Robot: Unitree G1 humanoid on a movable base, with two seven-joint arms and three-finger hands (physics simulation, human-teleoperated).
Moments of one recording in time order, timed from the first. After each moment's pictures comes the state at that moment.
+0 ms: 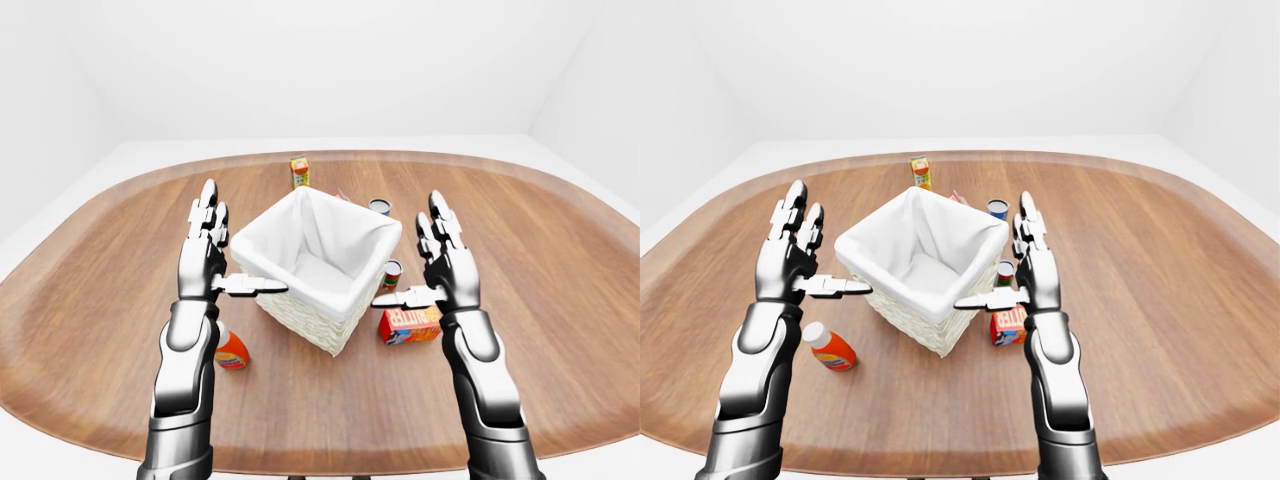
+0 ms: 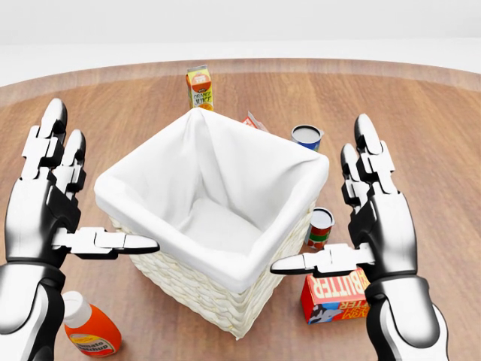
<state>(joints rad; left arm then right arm) -0.21 0.11 0.14 -0.18 -0.07 0.09 -0.09 -0.10 -0.04 -0.05 -0.28 0.06 0.09 0.07</state>
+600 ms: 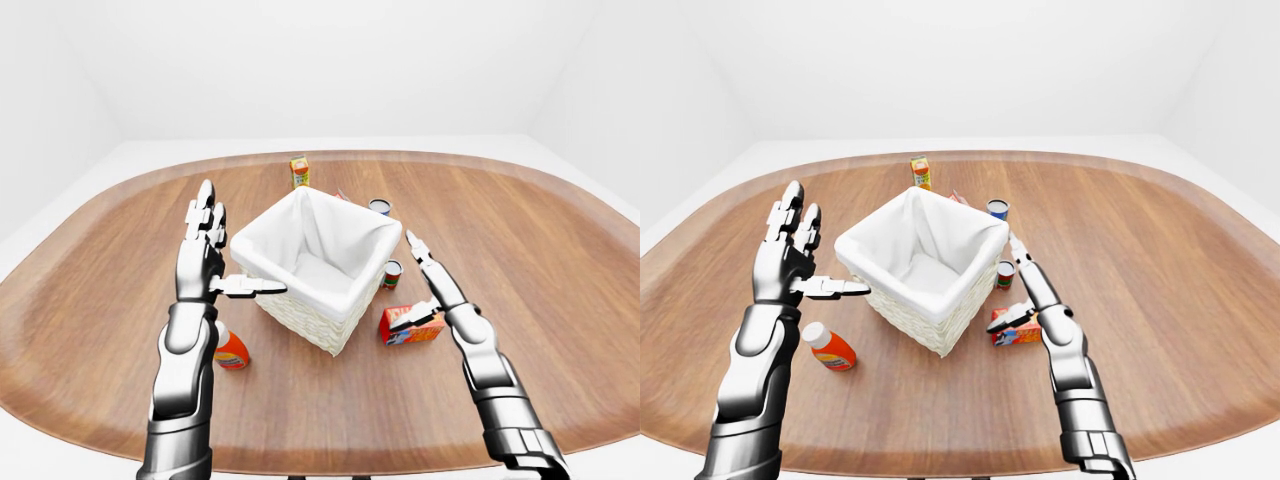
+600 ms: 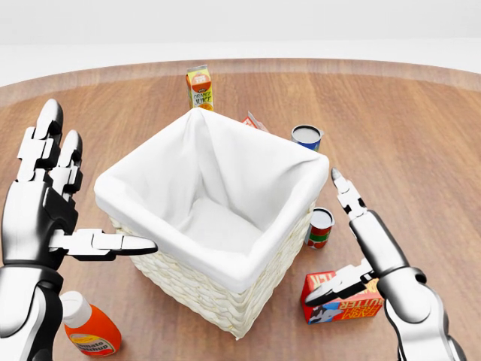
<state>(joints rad) -0.19 0.11 0.14 -0.20 -0.07 0.09 -0.09 -0.24 -0.21 -0.10 0.28 -0.37 -0.09 0.22</state>
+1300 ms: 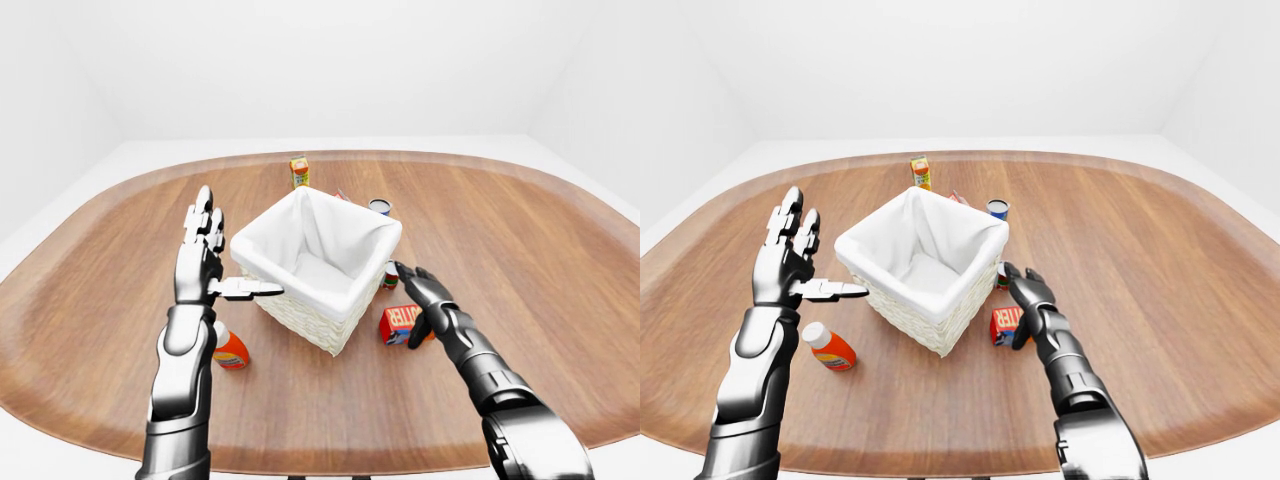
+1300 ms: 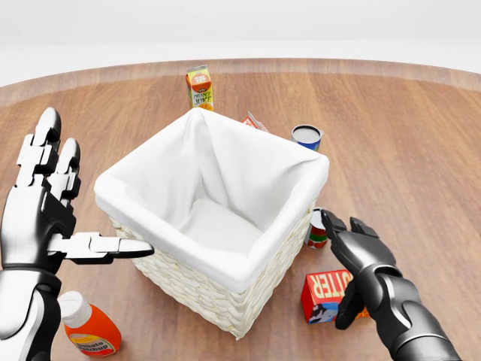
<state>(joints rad) -0.18 0.11 0.15 -0.18 -0.08 0.09 -0.09 -0.54 -0.27 0.05 0.97 -0.95 -0.09 0.02</state>
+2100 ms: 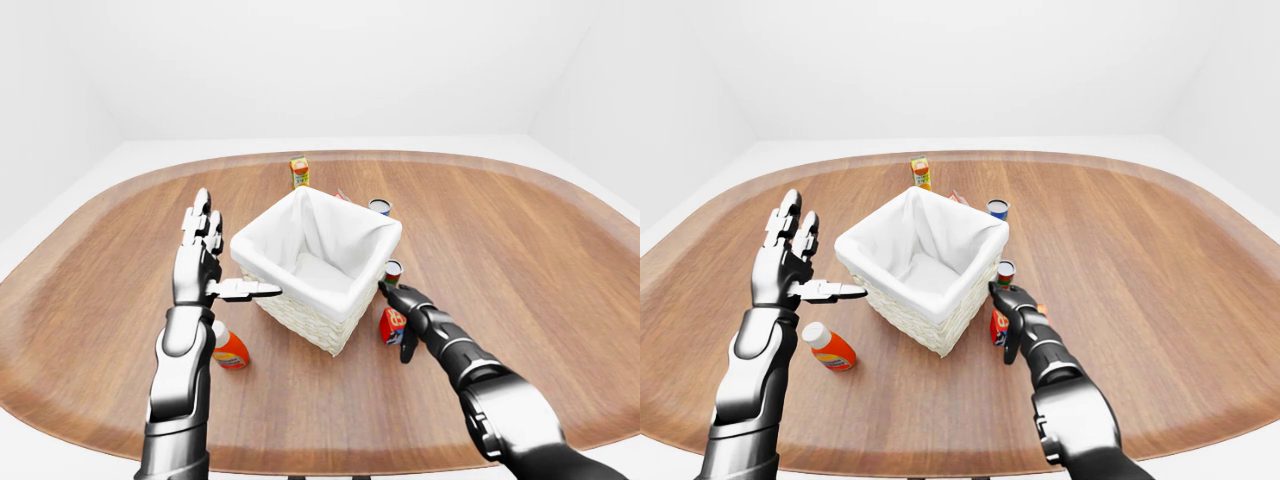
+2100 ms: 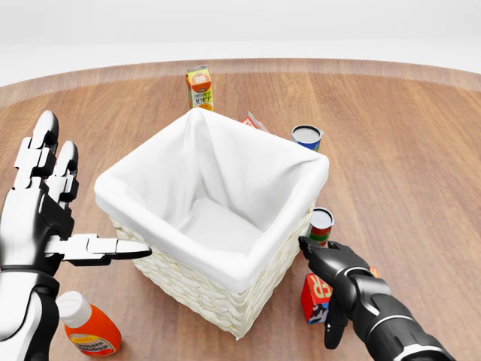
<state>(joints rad) -0.18 0.12 0.16 -0.17 -0.09 0.09 -0.09 -0.72 -0.19 0.10 1.32 -1.05 -0.09 0.05</state>
